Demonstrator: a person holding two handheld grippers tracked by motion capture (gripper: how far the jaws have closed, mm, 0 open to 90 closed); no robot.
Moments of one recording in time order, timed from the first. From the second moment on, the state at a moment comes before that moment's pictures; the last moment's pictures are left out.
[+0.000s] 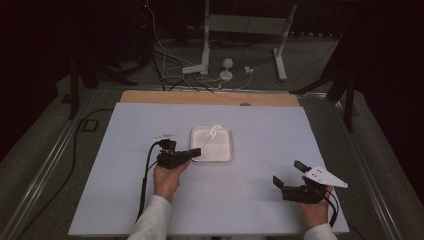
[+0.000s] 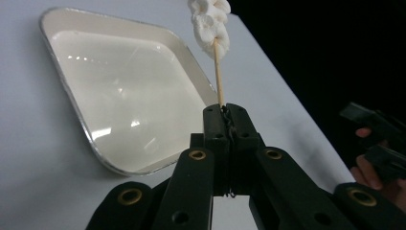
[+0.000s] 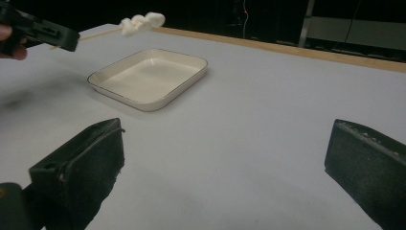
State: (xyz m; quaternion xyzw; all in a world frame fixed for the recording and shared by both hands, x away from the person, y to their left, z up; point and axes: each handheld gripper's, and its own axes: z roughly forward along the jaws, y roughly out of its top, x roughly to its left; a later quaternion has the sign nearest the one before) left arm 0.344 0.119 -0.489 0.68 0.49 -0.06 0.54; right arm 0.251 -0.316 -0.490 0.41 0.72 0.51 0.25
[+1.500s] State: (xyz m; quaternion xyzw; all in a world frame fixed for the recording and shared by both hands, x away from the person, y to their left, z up) left arm 0.284 0.162 -0.476 0.67 0.41 -0.04 0.62; right arm 0.299 -0.247 -0.429 0.39 0.72 0.55 0.18
